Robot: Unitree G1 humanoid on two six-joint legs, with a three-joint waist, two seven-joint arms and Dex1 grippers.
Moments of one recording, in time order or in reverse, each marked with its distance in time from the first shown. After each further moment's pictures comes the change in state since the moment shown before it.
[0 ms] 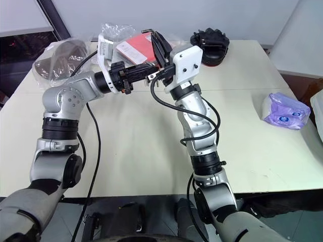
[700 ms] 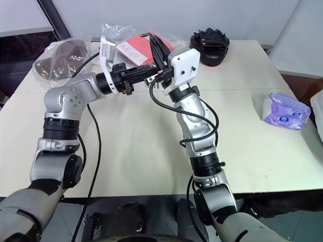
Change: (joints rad) left arm 0.000 -0.001 -0.001 0.019 0.000 0.001 0.008; right arm 0.012 -0.003 0.009 0.001 0.000 0.000 0.001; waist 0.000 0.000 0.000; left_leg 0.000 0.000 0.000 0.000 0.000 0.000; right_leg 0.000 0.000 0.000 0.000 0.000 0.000
